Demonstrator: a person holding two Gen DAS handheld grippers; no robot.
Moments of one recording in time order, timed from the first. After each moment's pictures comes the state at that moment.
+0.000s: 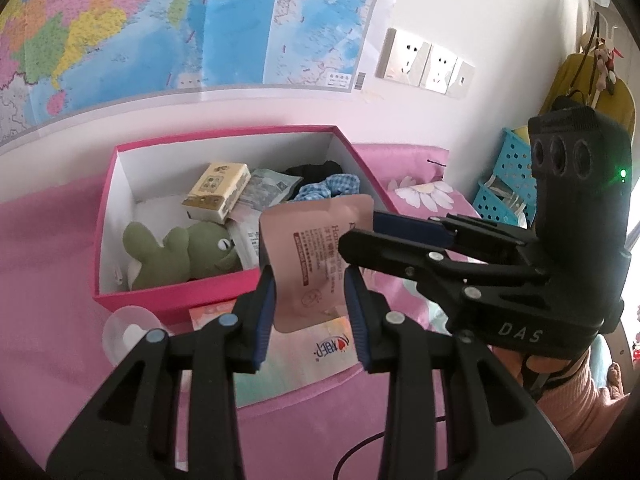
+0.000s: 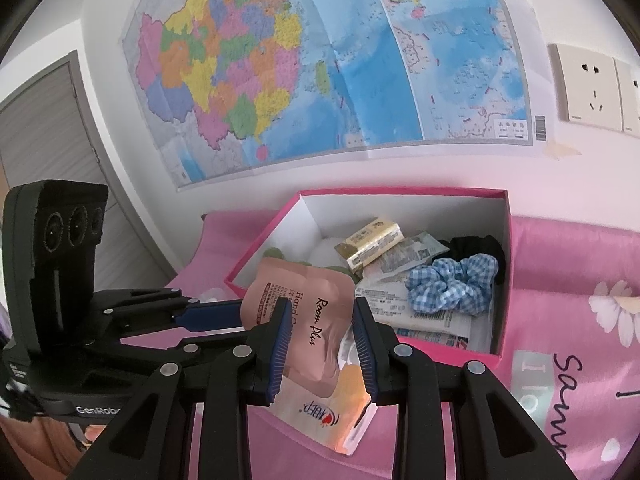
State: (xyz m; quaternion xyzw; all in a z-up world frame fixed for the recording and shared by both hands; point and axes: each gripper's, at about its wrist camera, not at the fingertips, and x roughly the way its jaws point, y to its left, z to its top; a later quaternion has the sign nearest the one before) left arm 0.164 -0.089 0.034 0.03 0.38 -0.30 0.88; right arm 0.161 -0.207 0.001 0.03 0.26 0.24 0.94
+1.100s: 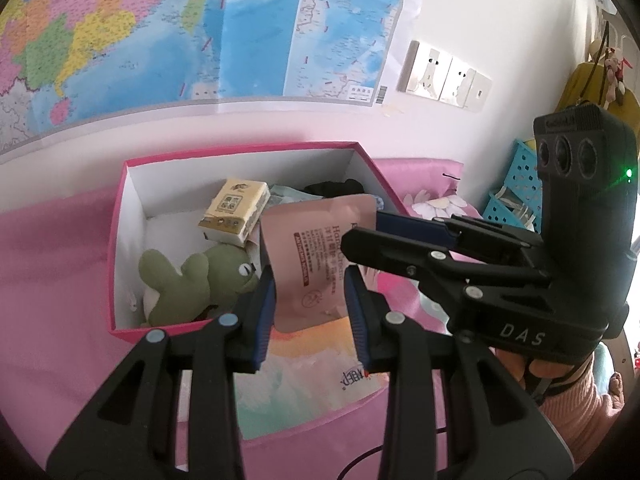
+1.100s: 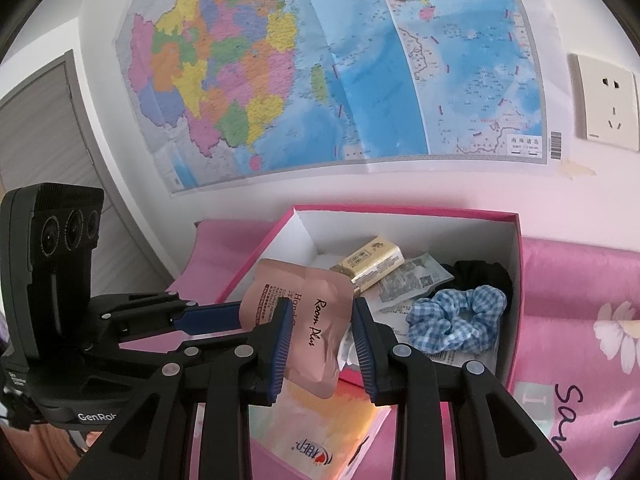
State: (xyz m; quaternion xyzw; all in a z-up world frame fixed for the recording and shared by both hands) left arm 0.192 -0.084 0.041 0.03 0.38 -0.29 0.88; right arm 0.186 -0.200 0.011 0.02 0.26 0.23 0.94
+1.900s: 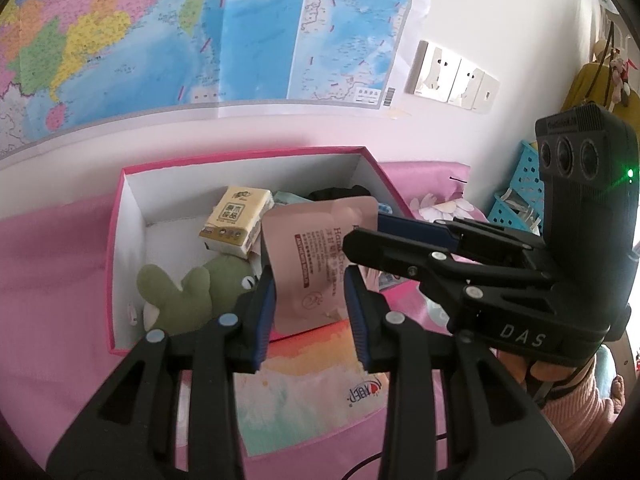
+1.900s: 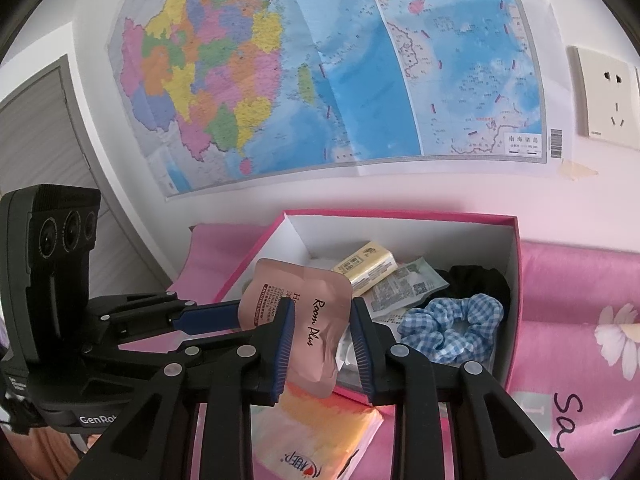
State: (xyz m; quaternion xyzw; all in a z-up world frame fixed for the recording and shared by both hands) left arm 0.205 -0.089 0.040 0.03 0.38 -0.29 0.88; right arm 0.196 -0.205 0.014 0.03 0.26 0.23 0.94
